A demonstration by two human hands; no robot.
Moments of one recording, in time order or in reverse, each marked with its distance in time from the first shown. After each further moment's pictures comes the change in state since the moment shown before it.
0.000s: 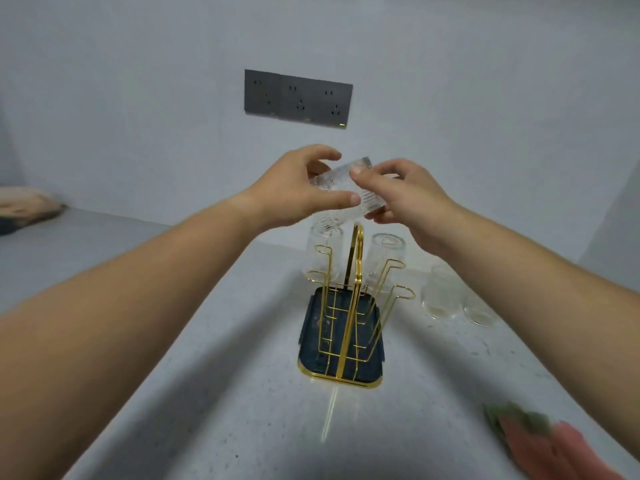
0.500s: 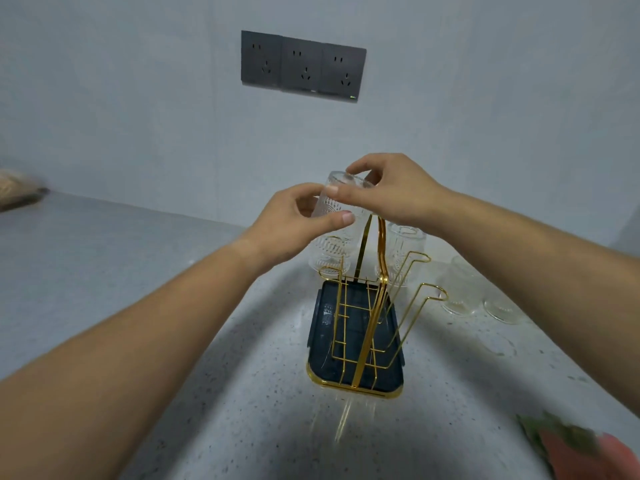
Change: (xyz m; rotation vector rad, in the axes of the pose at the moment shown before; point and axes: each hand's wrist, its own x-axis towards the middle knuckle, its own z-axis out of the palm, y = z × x) left_hand -0.004 -0.088 0.039 -0.300 0.017 -0.072; right_hand 0.052 0.029 0.031 -0.497 -0.122 -0.198
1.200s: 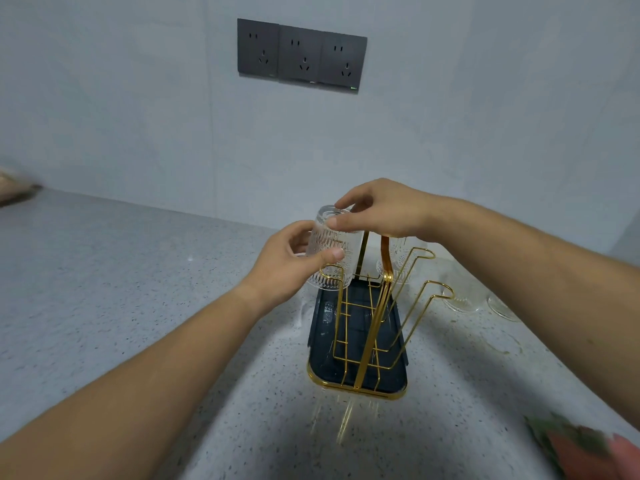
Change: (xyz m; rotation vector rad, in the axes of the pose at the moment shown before) left_hand -0.024 -0.060 0.023 -0.095 0.050 -0.095; right_hand 0.005 0.017 0.017 -0.041 -0.335 0.069
